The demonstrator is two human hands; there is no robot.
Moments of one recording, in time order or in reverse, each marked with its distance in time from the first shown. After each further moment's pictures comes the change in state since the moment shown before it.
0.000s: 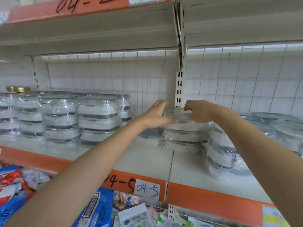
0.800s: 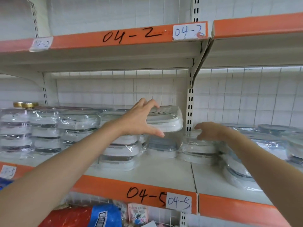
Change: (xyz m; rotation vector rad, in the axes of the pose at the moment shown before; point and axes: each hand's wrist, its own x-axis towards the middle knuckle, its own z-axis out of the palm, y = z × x) left_hand -0.083 -0.028 -0.111 0.261 0.111 0.166; right_hand 0.025 -0.013 0.029 -0.022 -0.005 0.123
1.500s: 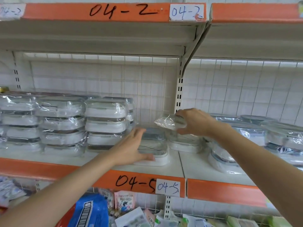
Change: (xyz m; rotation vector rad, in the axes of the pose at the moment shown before) left_hand -0.051 -0.014 0.093 -0.064 -0.250 -0.078; right_hand -0.045 -0.034 -0.005 -0.174 0.301 -0.229
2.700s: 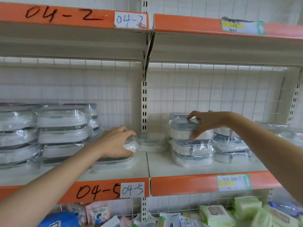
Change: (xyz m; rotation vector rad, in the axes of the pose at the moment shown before) left_hand 0.048 0.050 -0.008 0.283 -0.035 0.138; right_hand -0.084 0.119 -0.044 0.210 -0.457 0.380
